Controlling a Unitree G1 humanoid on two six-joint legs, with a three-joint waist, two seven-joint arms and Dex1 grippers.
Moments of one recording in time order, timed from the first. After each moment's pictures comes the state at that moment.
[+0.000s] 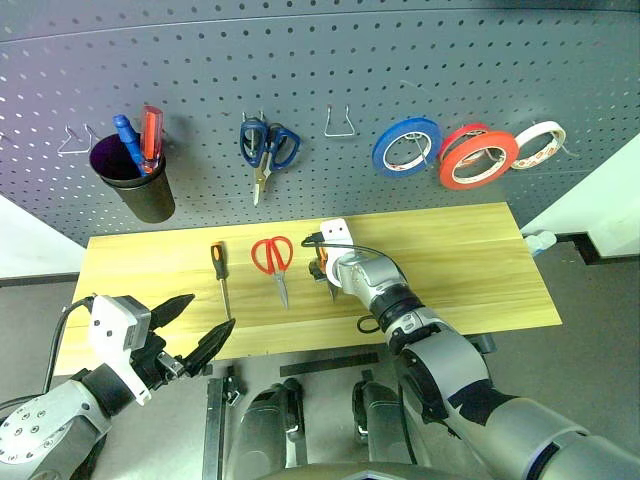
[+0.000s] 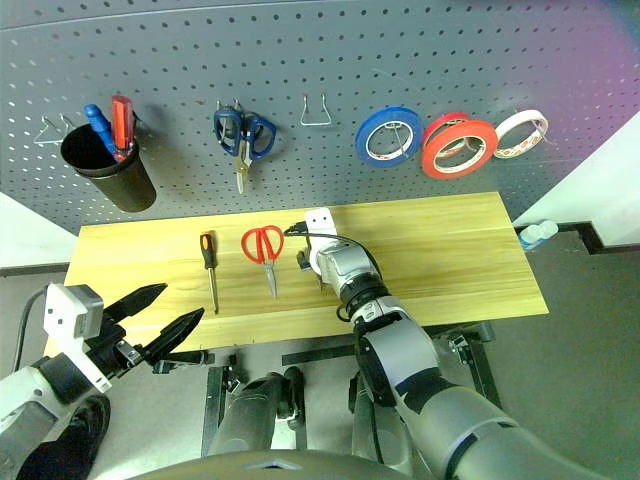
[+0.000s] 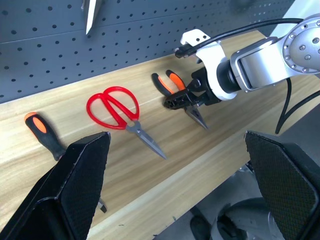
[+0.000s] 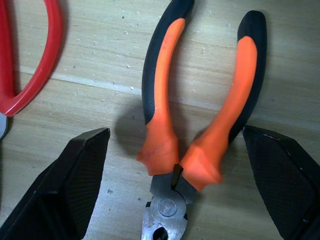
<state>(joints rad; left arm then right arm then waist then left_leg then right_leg) 0.54 0.59 0.46 -0.80 -0.76 0.53 -0.55 -0.92 0.12 0.07 0.95 0.13 0.64 -0.08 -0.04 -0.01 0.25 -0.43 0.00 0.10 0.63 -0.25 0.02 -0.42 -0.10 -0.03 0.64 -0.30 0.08</state>
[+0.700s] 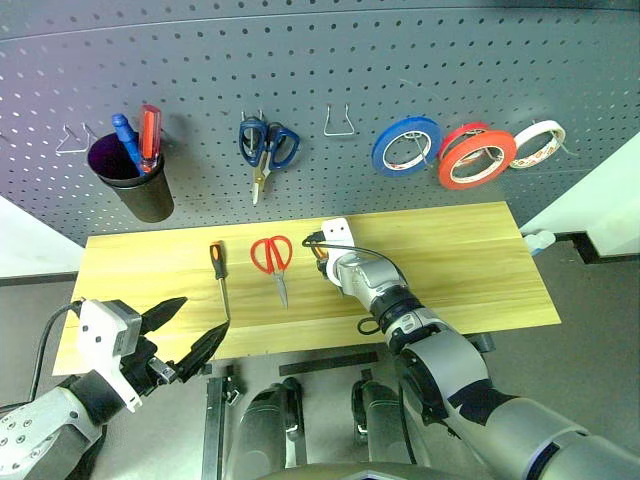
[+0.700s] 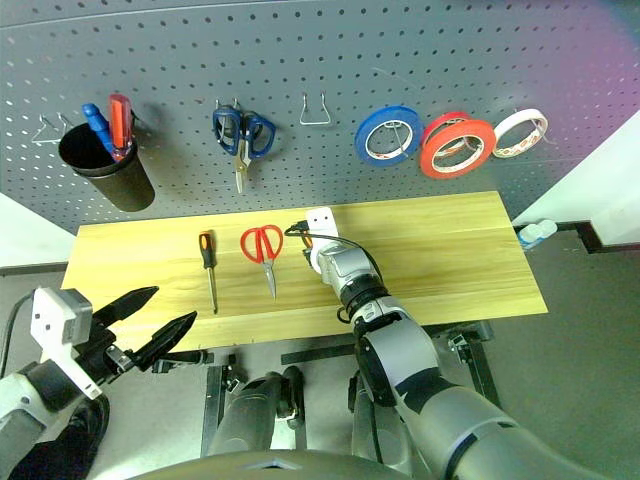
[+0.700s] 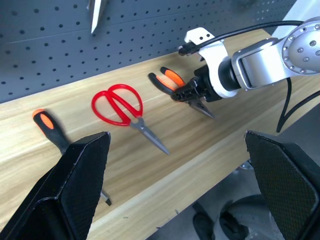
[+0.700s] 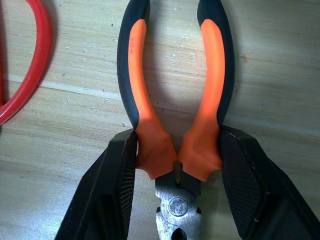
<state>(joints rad) 0.59 0.59 0.52 -0.83 -0.78 0.53 -0.56 -0.92 0.12 0.07 0.98 0.12 0.58 -0.09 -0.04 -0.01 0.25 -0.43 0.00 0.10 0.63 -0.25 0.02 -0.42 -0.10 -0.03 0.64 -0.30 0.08</state>
